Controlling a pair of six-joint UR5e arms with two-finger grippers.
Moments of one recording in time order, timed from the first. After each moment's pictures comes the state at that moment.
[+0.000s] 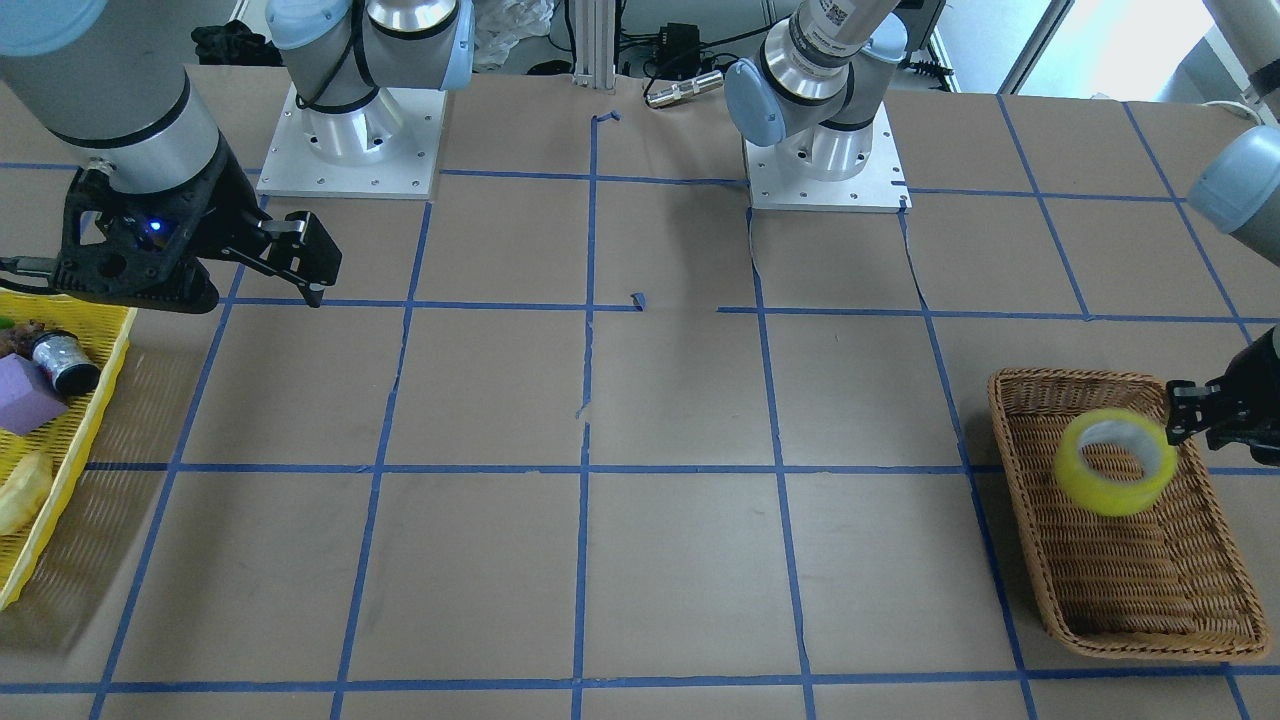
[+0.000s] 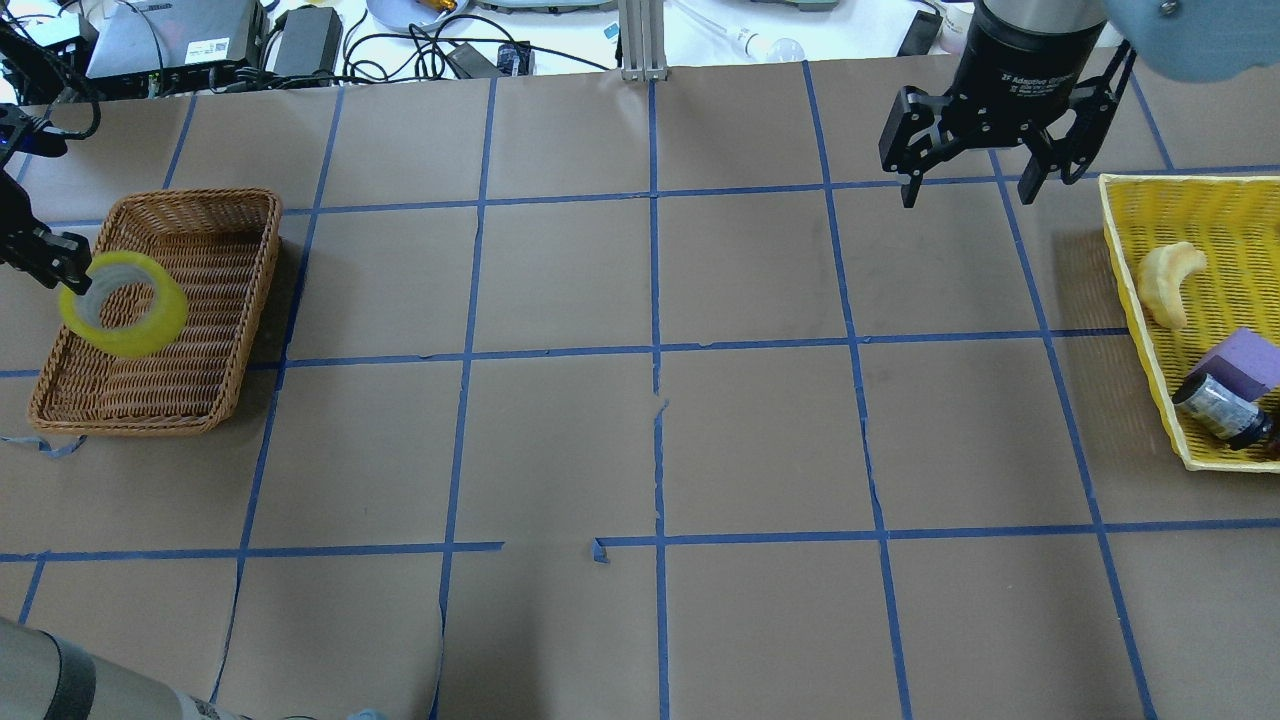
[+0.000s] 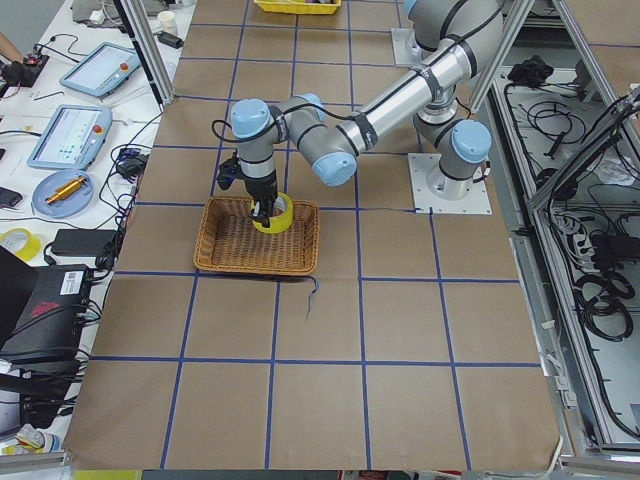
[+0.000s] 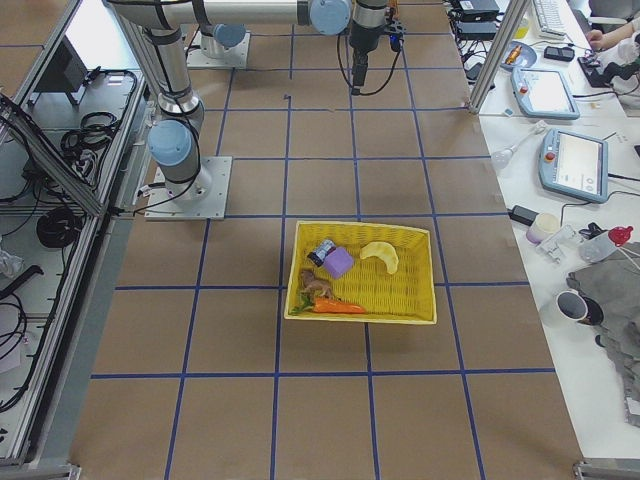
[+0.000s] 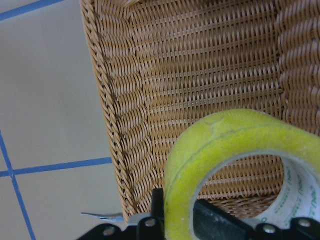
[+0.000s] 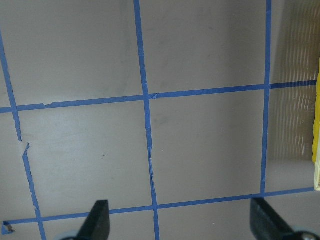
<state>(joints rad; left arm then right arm) -1.00 -1.91 -1.58 -1.13 1.71 0.75 1.56 -1.45 1.43 -1.47 -1.63 0.06</state>
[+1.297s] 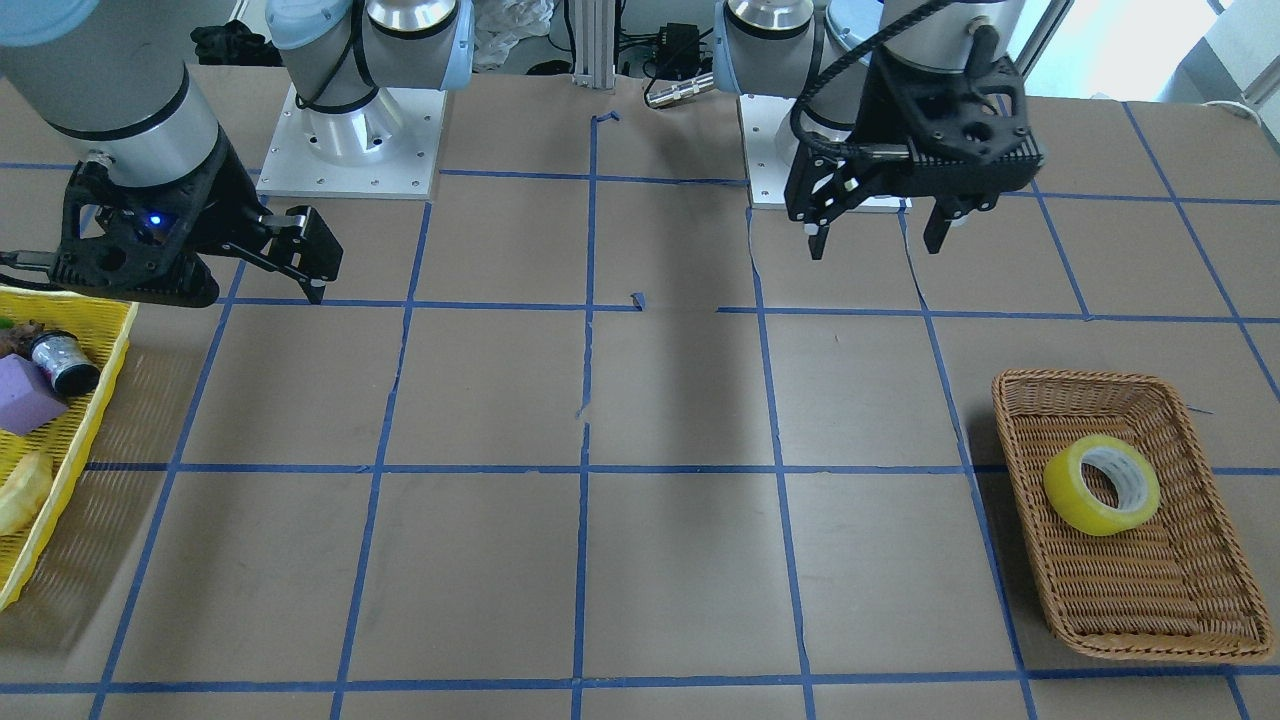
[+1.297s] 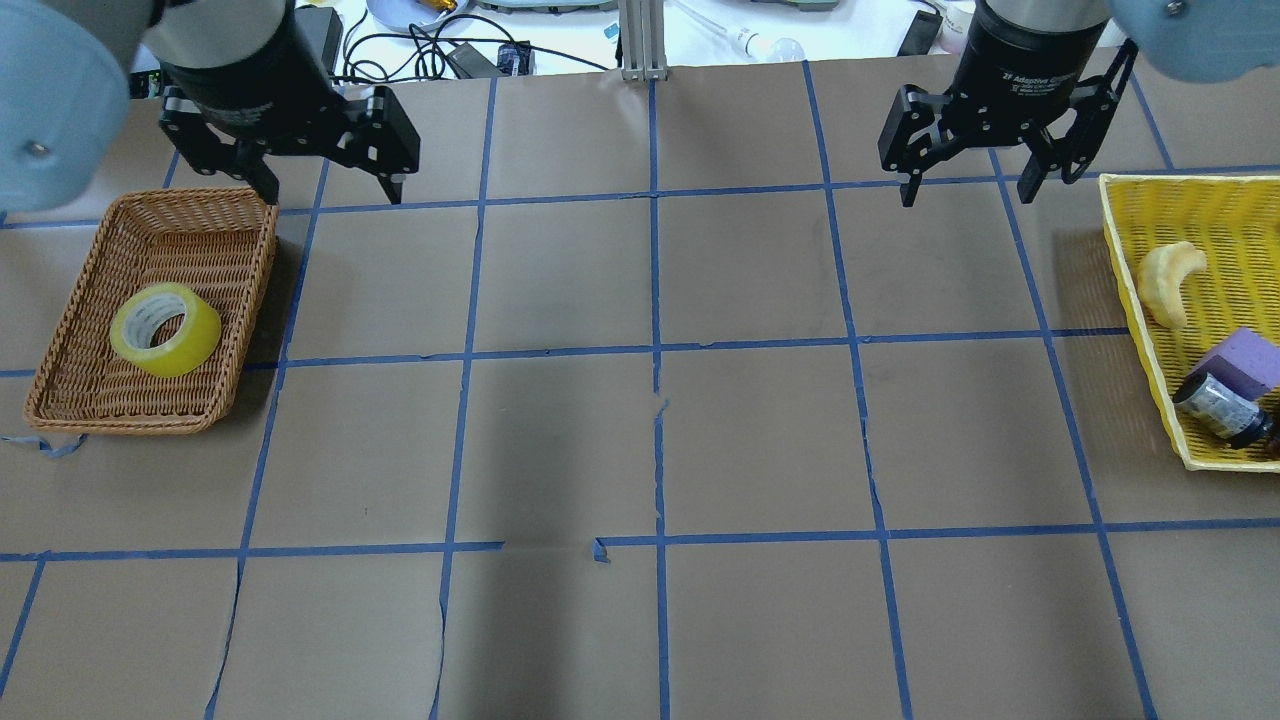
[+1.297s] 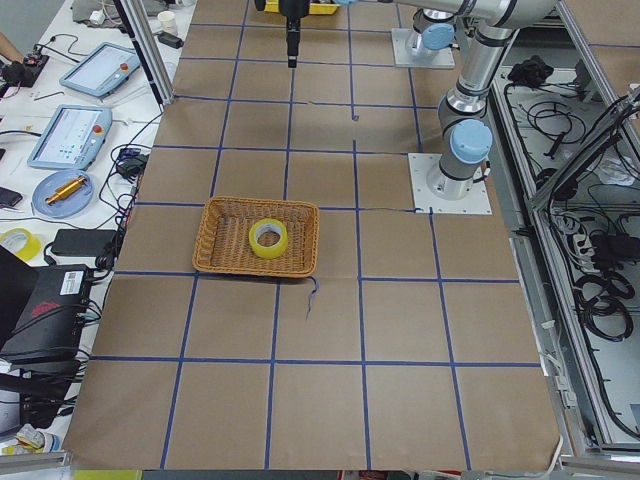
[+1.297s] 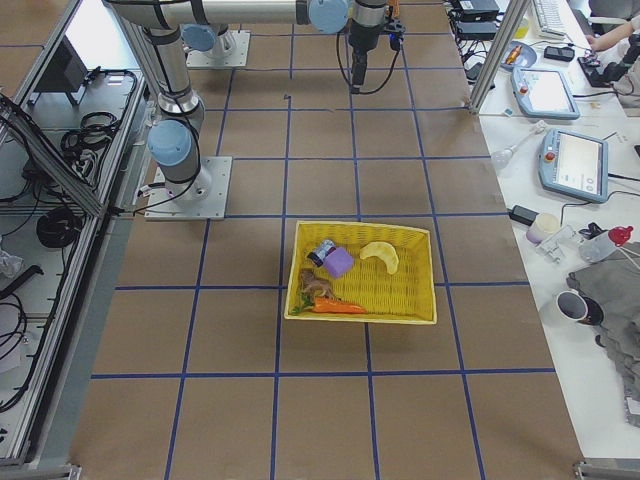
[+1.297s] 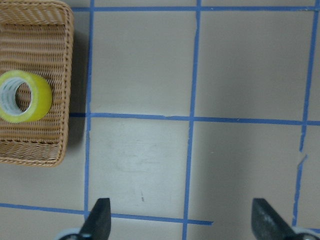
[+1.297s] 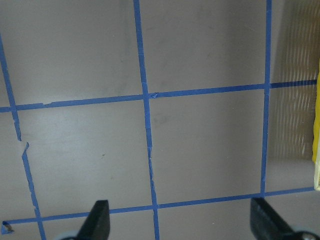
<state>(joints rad) -1.67 -1.57 -1.51 -1.51 1.66 -0.11 1.56 -1.46 1.43 -1.47 -1.62 0.05</state>
